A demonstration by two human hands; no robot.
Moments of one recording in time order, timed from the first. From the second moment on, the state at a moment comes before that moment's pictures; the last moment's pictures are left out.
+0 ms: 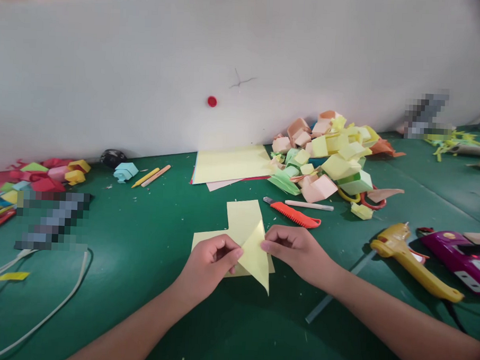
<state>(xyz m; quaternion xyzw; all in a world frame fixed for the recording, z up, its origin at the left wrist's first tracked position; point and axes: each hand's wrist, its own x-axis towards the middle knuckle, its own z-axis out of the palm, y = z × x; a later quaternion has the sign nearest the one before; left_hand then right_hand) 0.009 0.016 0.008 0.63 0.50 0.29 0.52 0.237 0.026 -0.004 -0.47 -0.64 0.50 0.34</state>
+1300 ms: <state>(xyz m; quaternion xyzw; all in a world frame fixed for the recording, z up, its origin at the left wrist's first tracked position) 0.004 0.021 0.004 0.60 0.50 0.39 0.48 0.237 0.021 -0.003 -0.47 -0.69 0.49 0.24</state>
